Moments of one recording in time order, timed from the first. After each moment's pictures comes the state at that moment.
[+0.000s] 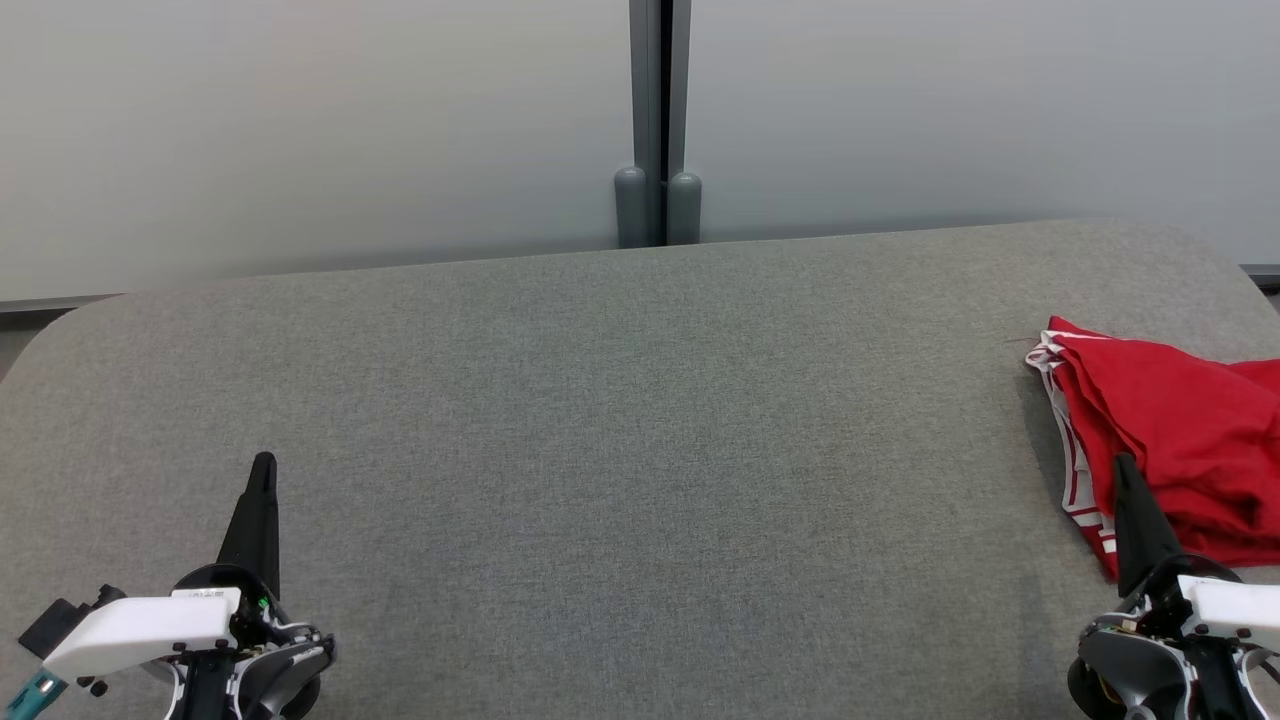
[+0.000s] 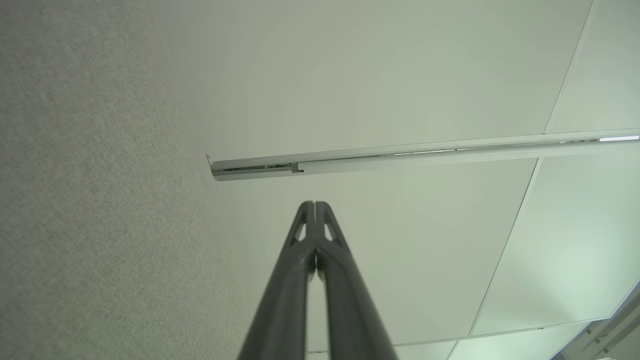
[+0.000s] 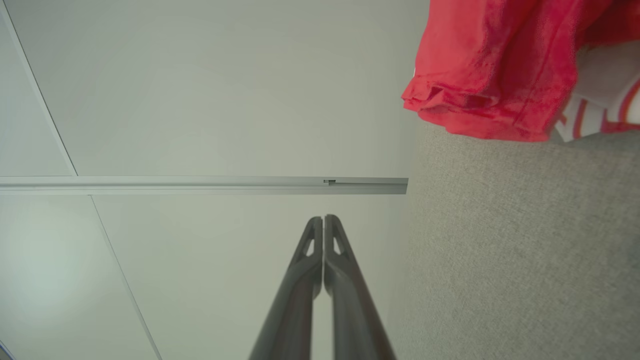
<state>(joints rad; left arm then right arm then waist) -0.10 0.05 0.11 0.25 -1.61 -0.13 0.11 -0.10 -0.05 -0.11 0.25 1.61 0.13 0.11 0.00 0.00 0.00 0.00</state>
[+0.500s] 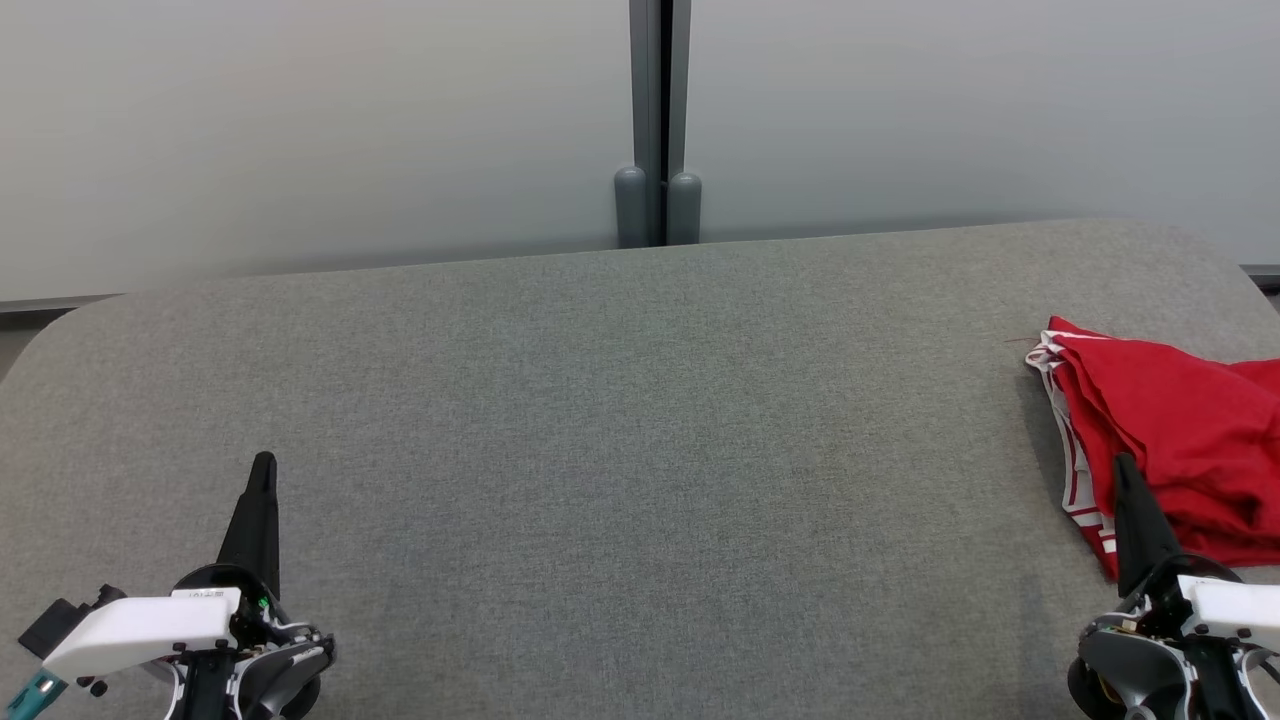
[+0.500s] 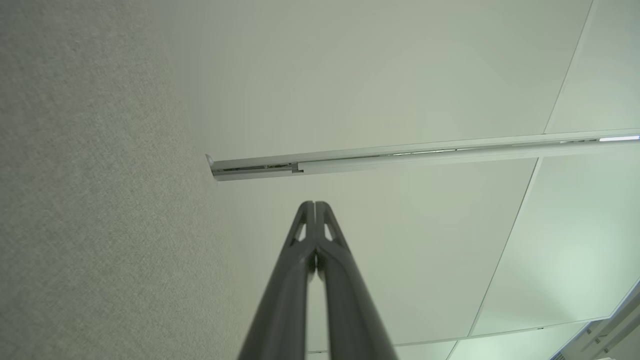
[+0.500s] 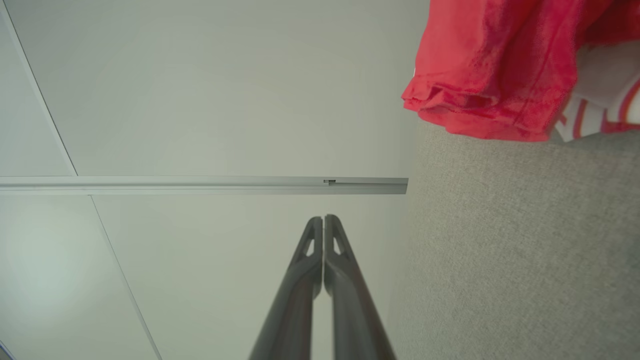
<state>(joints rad) -0.10 0.05 0.11 0.25 -1.61 -0.13 0.11 -0.10 -0.05 -0.11 0.25 1.61 0.13 0.11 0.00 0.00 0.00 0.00</state>
